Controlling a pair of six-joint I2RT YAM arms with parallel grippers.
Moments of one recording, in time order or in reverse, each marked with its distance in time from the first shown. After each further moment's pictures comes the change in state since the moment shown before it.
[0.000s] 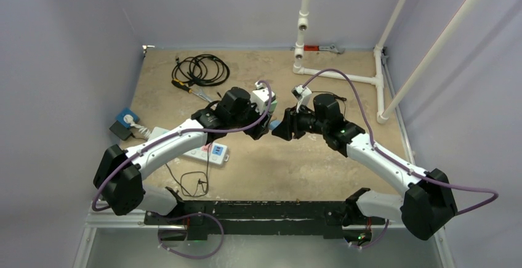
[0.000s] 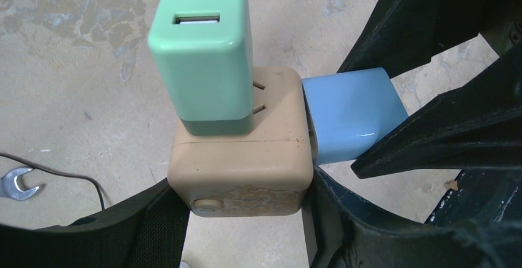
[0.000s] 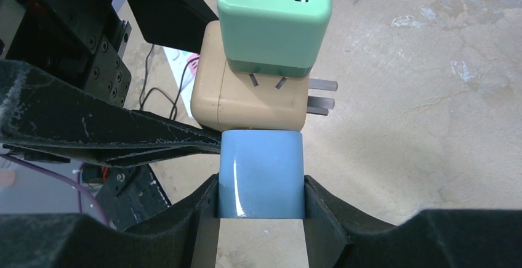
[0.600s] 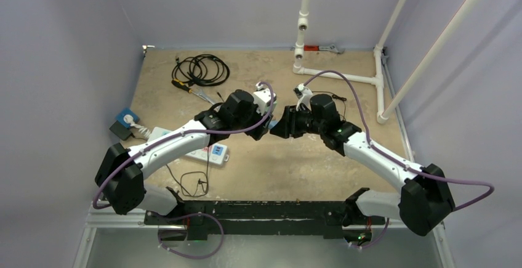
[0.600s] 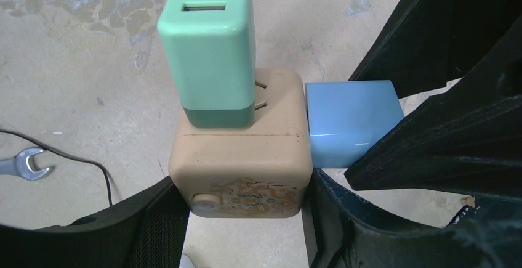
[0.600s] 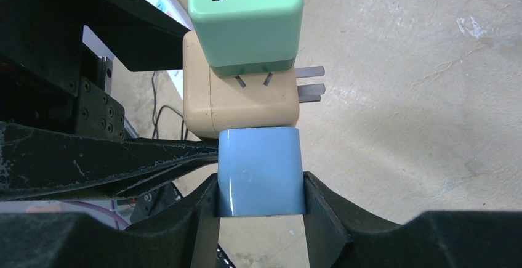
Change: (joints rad) left arm -0.031 0.014 -0.003 0.000 -0.126 -0.037; right arm 0.012 0.037 0.000 0.011 0.078 0.206
